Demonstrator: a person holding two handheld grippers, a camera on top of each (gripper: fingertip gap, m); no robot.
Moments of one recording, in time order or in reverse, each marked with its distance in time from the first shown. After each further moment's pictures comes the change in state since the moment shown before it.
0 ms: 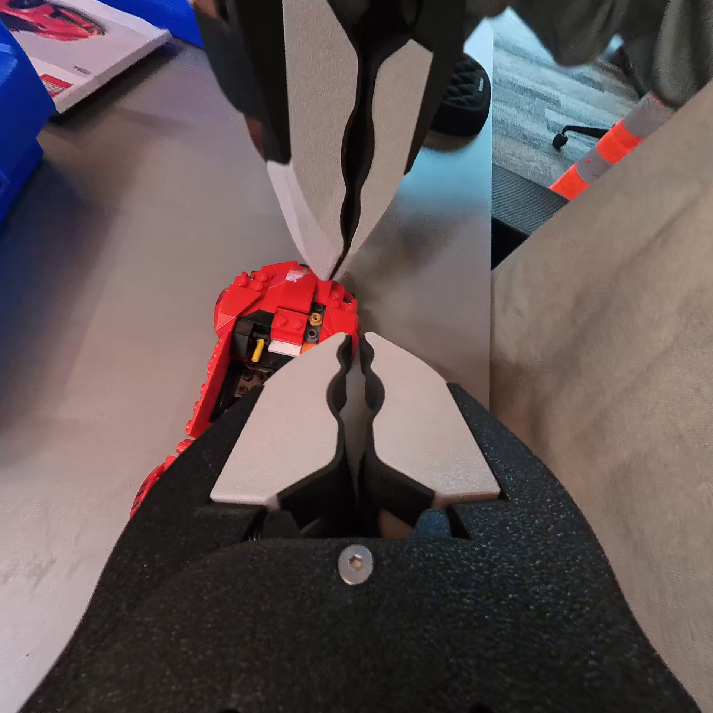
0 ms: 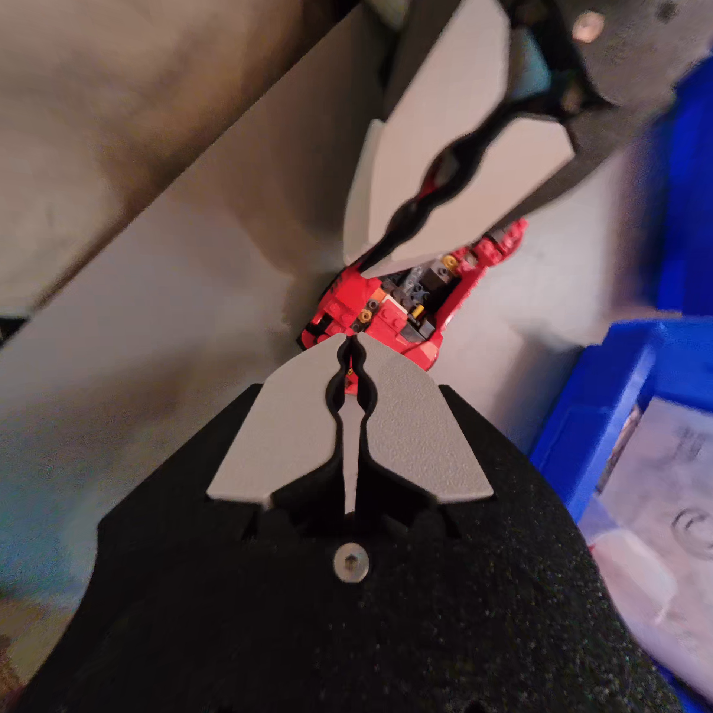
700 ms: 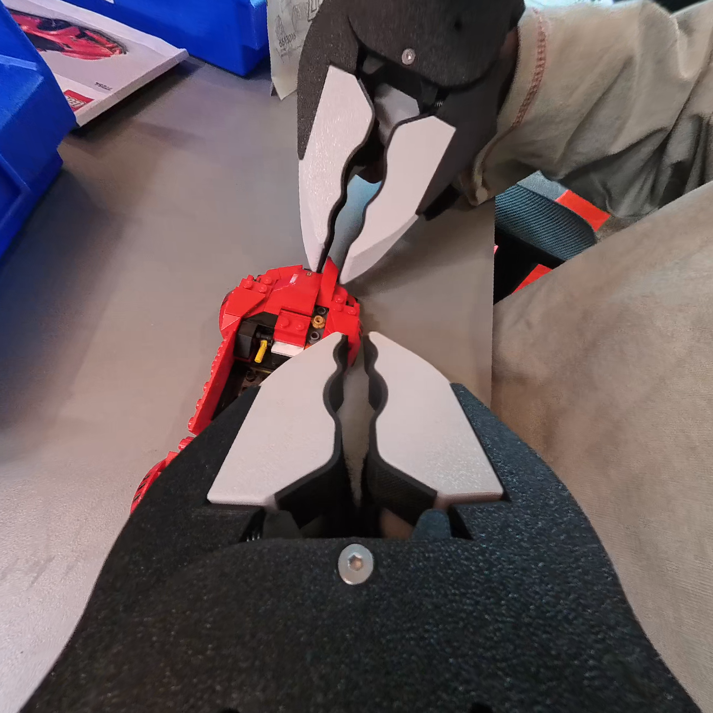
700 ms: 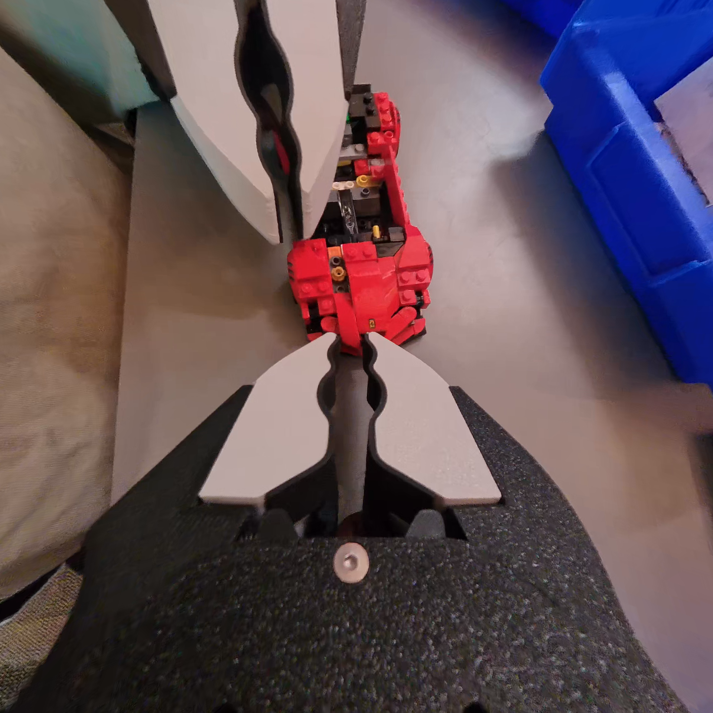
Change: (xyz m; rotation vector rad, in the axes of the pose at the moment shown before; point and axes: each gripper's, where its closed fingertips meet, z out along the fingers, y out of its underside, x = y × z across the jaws) left arm -0.001 -0.003 0.000 0.031 -0.022 -0.004; right arm -0.012 0.023 0.004 0.147 0.342 0.764
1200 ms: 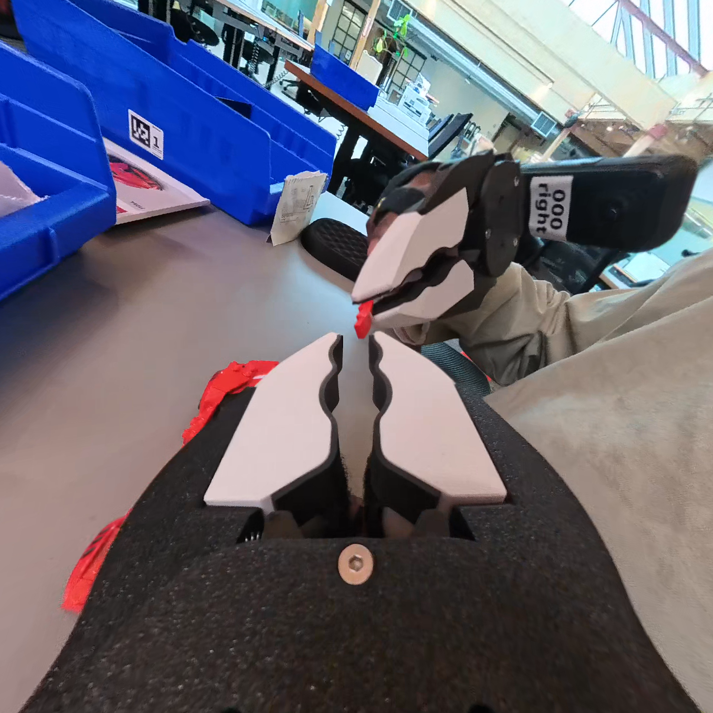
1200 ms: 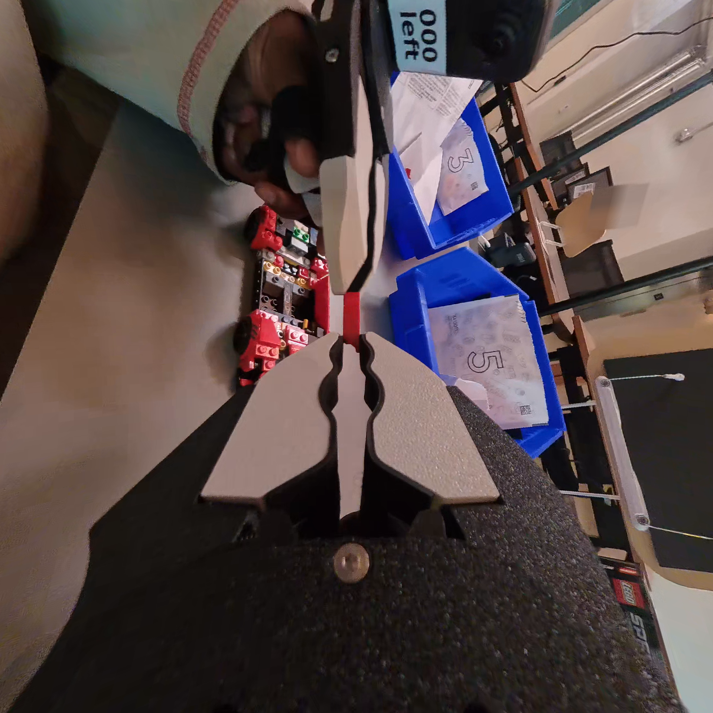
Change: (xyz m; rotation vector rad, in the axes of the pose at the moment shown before) left arm 0.006 -0.060 -0.022 0.377 0.125 -0.245; right arm -0.006 -0.068 -0.047 0.145 0.406 -0.641
